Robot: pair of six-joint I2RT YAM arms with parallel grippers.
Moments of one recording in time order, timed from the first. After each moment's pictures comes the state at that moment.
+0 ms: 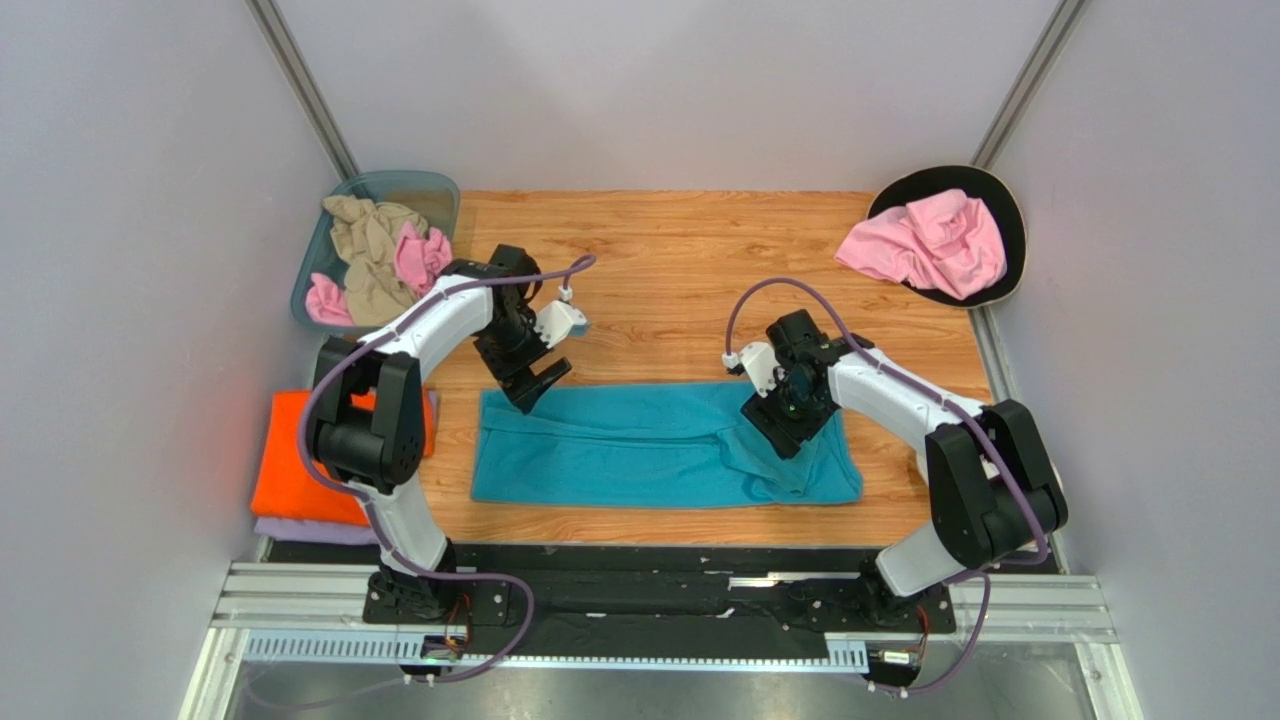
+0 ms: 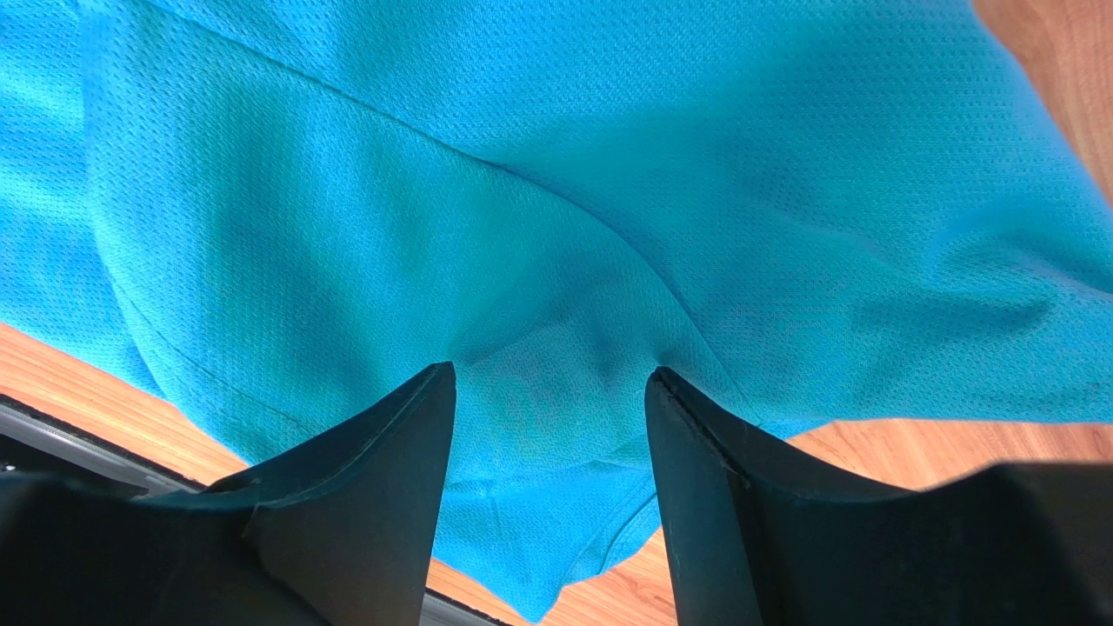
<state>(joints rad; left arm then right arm) -0.28 1.77 1.32 -1.00 0.16 0.69 0.41 1.52 0.91 -0.74 -0.09 -0.40</state>
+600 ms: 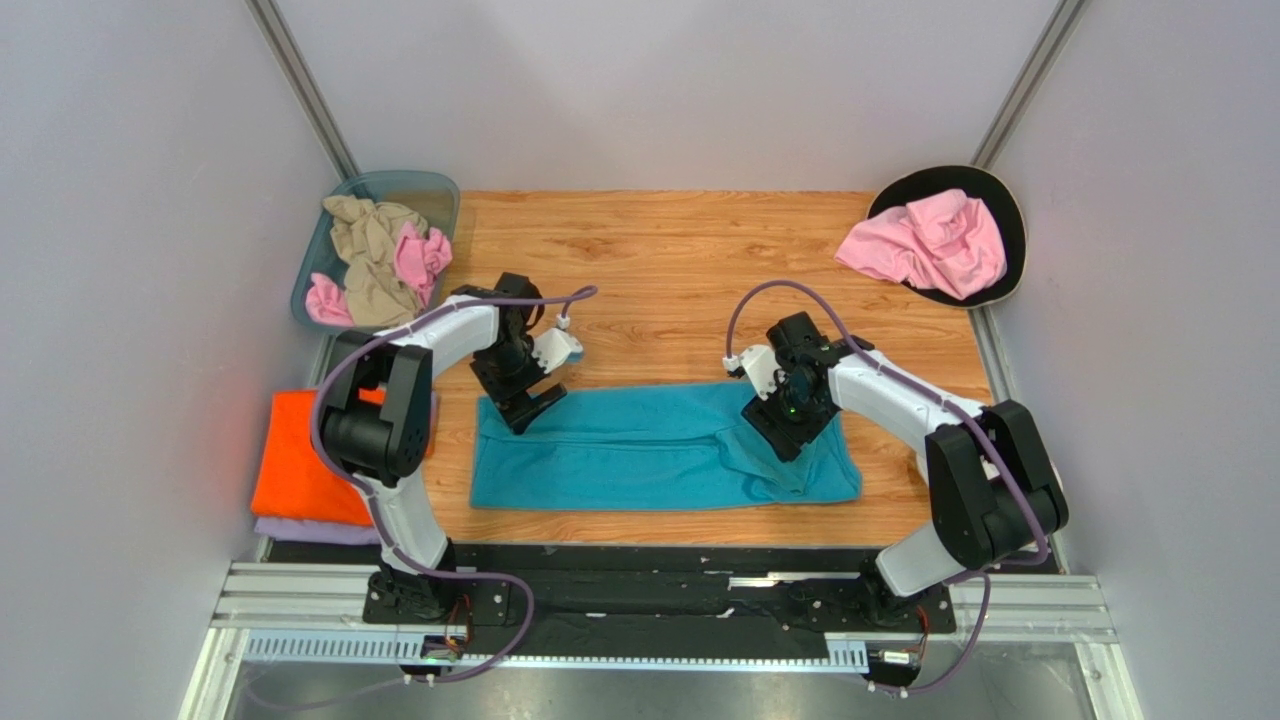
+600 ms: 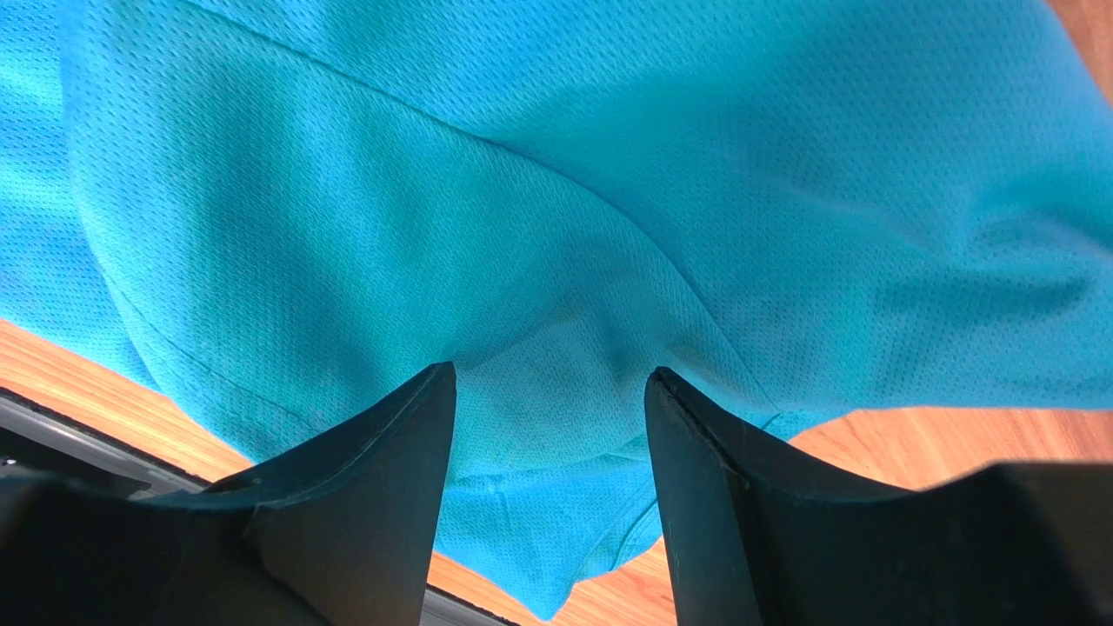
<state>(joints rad) -0.28 1.83 1.19 -0.87 0.08 0.69 0.41 1.52 0.90 -0.74 -0.09 -0.40</state>
